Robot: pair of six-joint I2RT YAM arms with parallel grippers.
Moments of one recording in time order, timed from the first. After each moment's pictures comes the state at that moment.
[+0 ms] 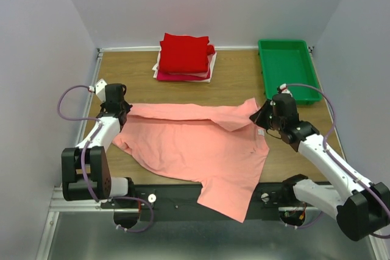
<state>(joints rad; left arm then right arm) 0.05 1.34 0.73 -0.07 -0.30 -0.63 0.37 1.03 0.72 -0.33 0.04 0.70</state>
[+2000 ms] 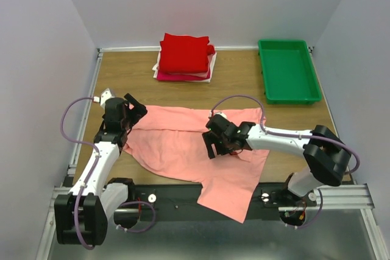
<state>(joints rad) -0.03 0.99 0.56 -0.15 -0.09 -0.72 0.97 1.53 0.88 -0.45 0.09 0.57</state>
